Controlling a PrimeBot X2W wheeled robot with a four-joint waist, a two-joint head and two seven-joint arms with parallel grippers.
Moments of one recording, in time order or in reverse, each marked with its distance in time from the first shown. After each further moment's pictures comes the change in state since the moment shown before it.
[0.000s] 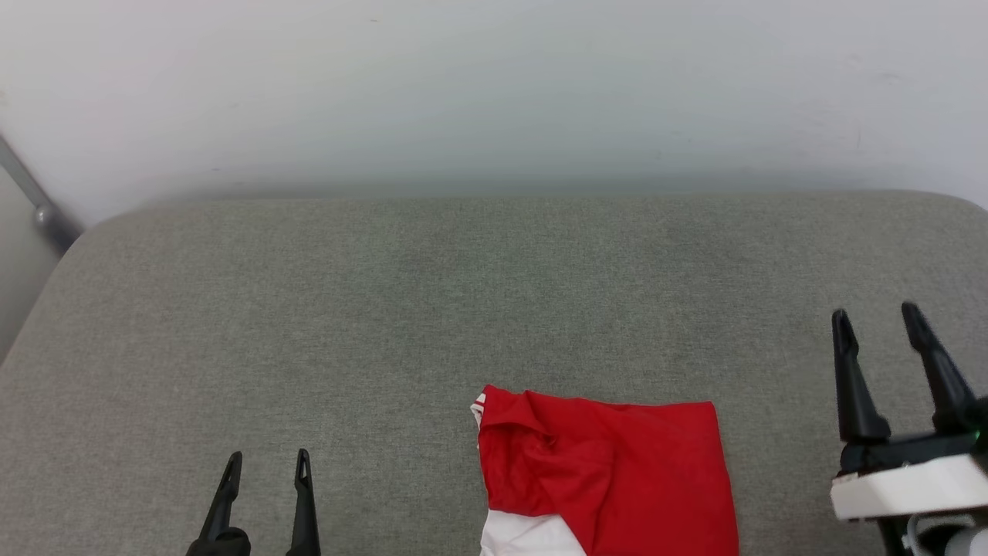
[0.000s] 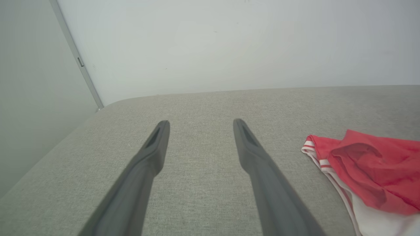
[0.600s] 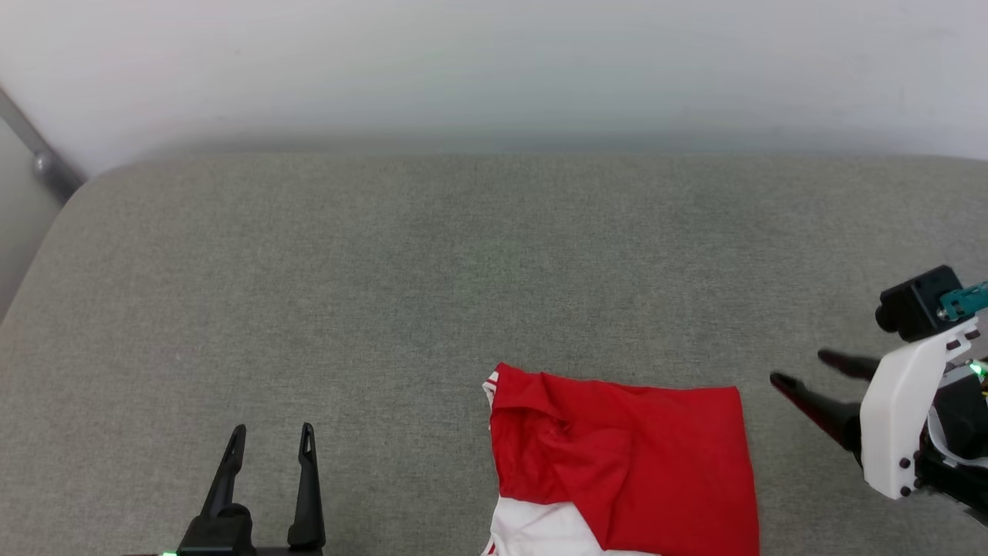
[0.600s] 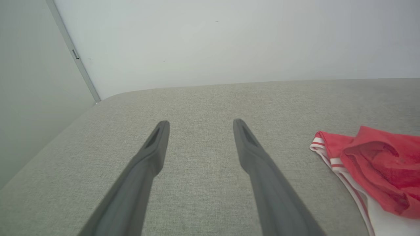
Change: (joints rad) left arm -0.046 -0.003 0.001 -0.002 0.005 -0.019 0.000; right arm -0.268 -0.451 0.318 0.002 0.545 0.000 0.934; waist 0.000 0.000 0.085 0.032
